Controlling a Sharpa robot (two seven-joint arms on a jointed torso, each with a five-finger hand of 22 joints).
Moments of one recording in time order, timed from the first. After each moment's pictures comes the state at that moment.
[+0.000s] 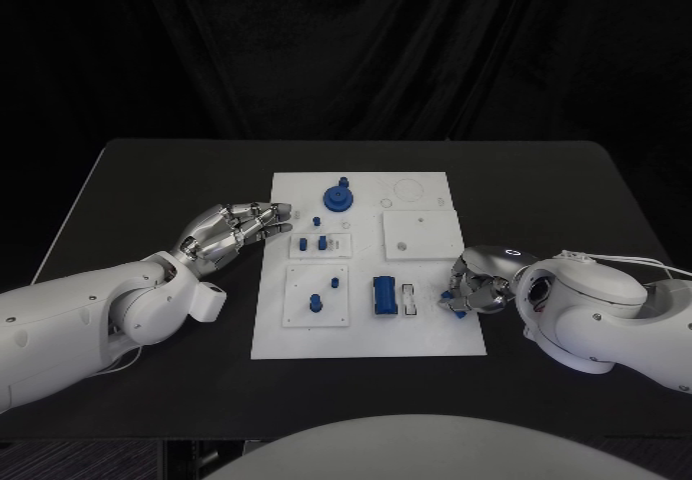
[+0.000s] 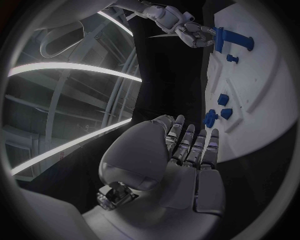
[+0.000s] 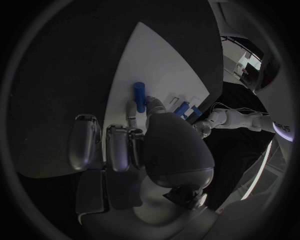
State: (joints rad) left arm 1.14 -0.91 -0.21 1.44 -0.17 0.08 0.61; left_hand 1.47 0.17 0.20 0.20 0.49 0.68 0.17 0.10 0.12 0.30 0.22 0.36 0.06 0.24 0.26 0.20 0.04 0.11 0.22 0.29 0.05 0.34; right arm 1.18 -1.15 -0.24 1.97 -1.48 -0.23 -0.60; right_hand 1.40 -0.03 0.02 0.22 0.49 0.95 0.04 0.39 0.85 1.47 -0.03 1.57 1.31 1.47 -0.10 1.46 1.31 0.05 1.46 0.01 1.31 1.31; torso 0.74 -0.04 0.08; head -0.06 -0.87
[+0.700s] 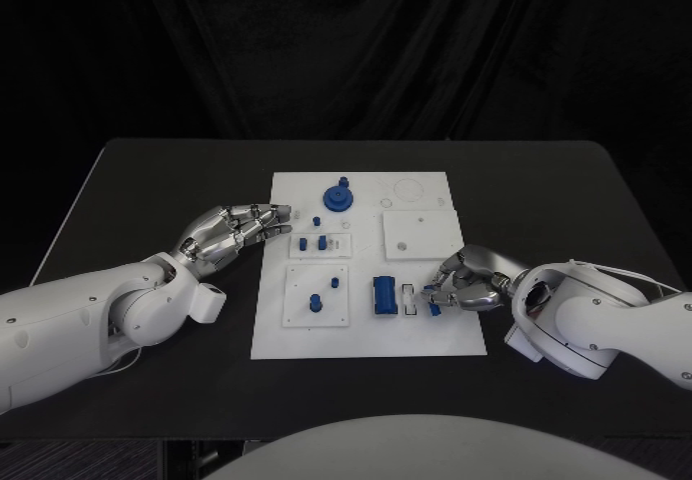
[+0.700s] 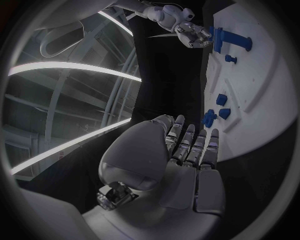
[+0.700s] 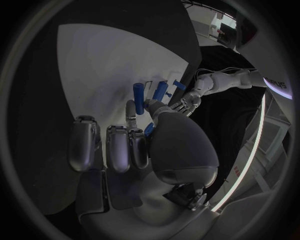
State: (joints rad) left arm 1.14 -0.92 -0.21 1.44 -0.17 0.09 0.61; left_hand 1.46 0.17 0.20 0.20 0.49 0.68 0.17 0.10 0.12 0.31 0.22 0.36 0.06 0.24 0.26 0.20 0.04 0.11 0.22 0.29 0.05 0.34; right arm 1.17 -1.15 -0.25 1.97 -1.08 -0.44 -0.38; right_hand 1.25 -0.06 0.26 0.14 0.53 0.92 0.04 0.47 0.67 1.47 -0.03 1.57 1.31 1.47 -0.10 1.47 1.31 0.05 1.46 0.01 1.35 1.31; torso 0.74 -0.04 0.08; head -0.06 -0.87
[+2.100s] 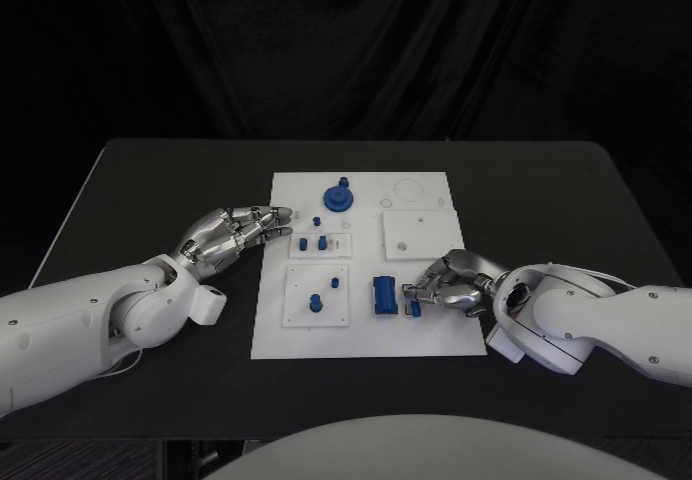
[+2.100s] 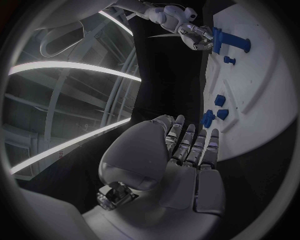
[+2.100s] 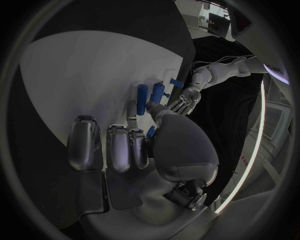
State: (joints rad) left arm 1.13 -0.91 -0.21 1.43 -0.17 0.09 0.61; left_hand 1.46 0.17 0.21 0.20 0.49 0.68 0.17 0.10 0.12 0.31 0.23 0.36 0.06 0.24 0.26 0.20 0.04 0.11 0.22 0.29 0.05 0.34; right arm 1.16 -1.08 -0.25 1.92 -0.97 -0.44 -0.37; right_hand 1.10 -0.05 0.28 0.14 0.35 0.91 0.04 0.45 0.63 1.47 -0.03 1.57 1.31 1.47 -0.10 1.47 1.31 0.05 1.46 0.01 1.33 1.31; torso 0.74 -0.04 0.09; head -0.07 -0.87
